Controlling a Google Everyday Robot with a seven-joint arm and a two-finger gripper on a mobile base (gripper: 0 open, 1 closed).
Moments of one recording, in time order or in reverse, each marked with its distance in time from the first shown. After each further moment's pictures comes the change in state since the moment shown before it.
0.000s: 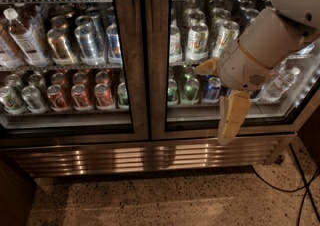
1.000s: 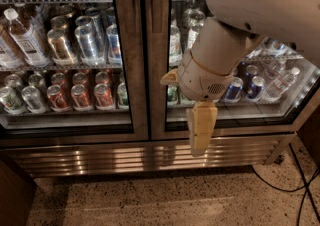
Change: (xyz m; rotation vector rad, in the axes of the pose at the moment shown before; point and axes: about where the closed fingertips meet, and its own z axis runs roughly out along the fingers) arm -0.055 0.016 0.037 -0.071 0.108 -0.149
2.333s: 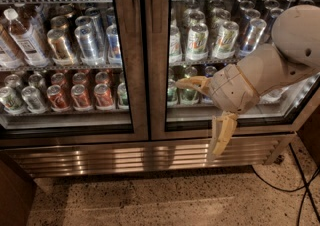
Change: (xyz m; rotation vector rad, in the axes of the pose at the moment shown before) arm 0.031 0.003 0.009 0.087 -0.457 -0.058
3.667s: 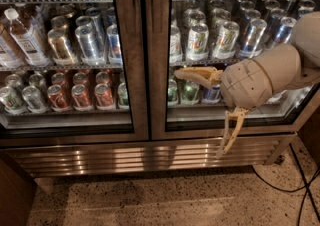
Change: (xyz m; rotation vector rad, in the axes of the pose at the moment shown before) arm -0.034 0.008 -0.026 0.001 -0.305 -0.155
